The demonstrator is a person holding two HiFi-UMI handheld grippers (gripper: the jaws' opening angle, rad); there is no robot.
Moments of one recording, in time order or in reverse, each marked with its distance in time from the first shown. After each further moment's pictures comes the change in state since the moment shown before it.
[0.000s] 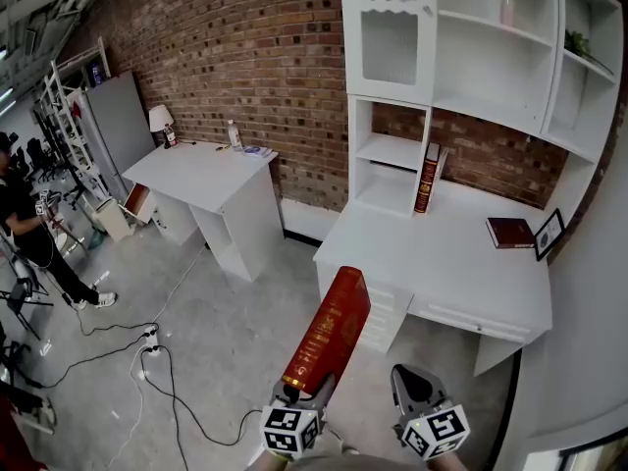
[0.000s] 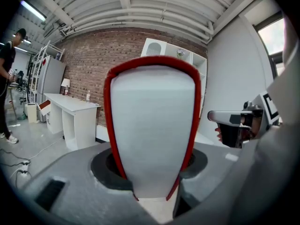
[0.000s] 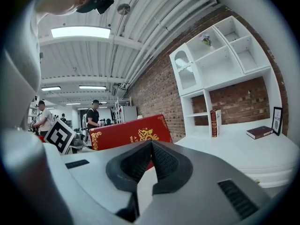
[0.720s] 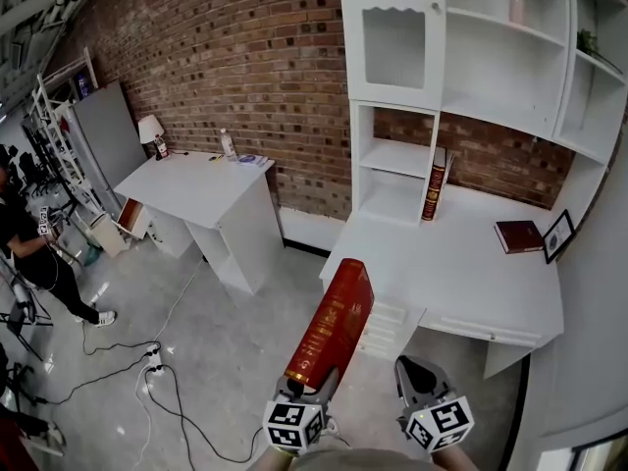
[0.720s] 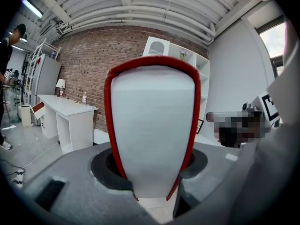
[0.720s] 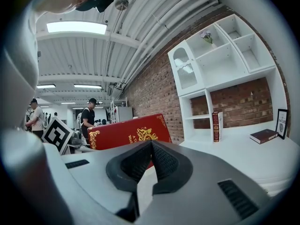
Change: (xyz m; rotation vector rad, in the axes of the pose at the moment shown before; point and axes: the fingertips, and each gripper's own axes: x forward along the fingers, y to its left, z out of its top) left arm 0.058 0.064 0.045 0.021 -0.023 -0.035; right arm 0.088 -0.015 0.022 -0.005 -0.020 -0.047
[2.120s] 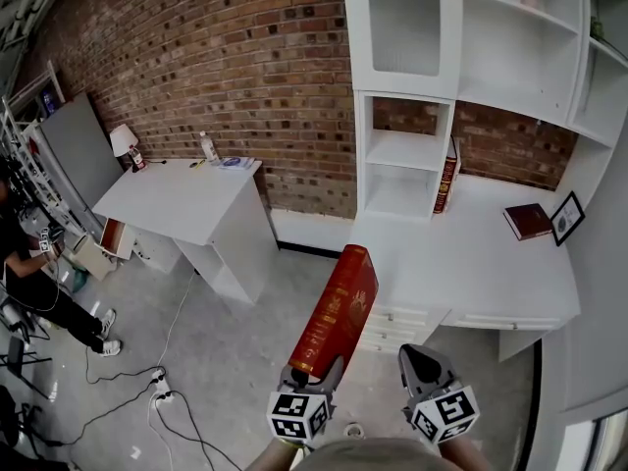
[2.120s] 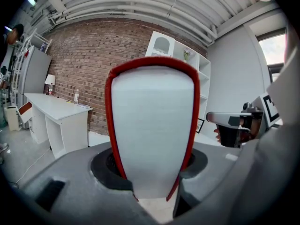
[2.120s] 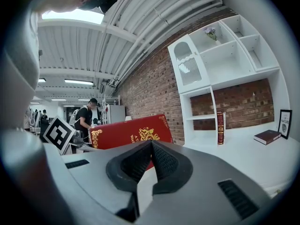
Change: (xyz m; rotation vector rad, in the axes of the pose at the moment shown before) left arm 0.064 0.115 0.038 0.023 0.031 -0.113; right arm 0.124 0.023 0.010 -0.005 0.005 -0.103
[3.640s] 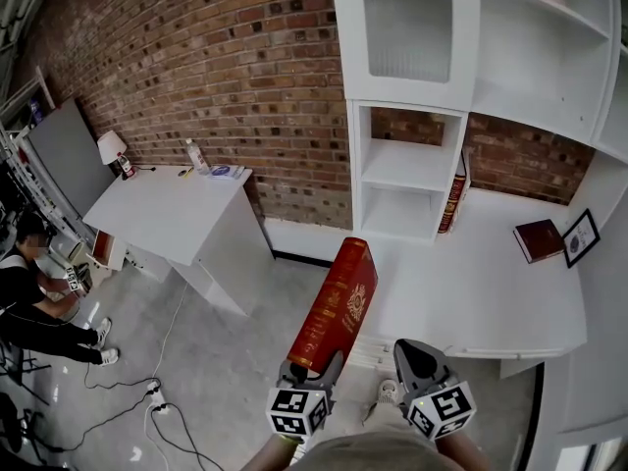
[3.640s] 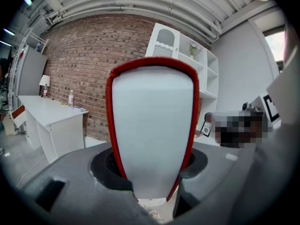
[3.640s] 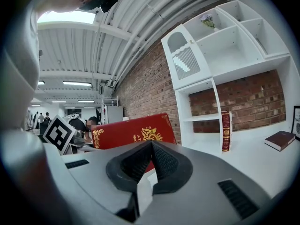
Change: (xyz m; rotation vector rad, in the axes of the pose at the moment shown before) left arm 0.126 0.031 0.041 0.013 -0.007 0.013; right arm 0.103 -0.085 0.016 0.012 0.034 0.022
